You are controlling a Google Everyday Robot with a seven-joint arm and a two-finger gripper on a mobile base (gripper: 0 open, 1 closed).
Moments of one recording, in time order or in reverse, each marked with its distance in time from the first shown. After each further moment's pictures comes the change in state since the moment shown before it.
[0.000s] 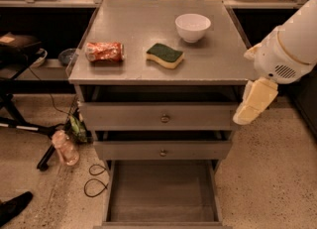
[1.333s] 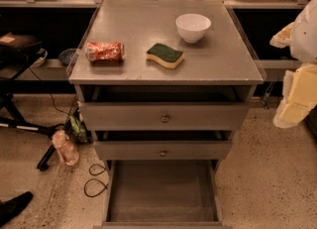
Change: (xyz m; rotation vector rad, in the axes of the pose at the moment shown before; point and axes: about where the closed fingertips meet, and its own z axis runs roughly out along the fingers) arm 0.010 0.030 -0.083 -0.025 0.144 -0.076
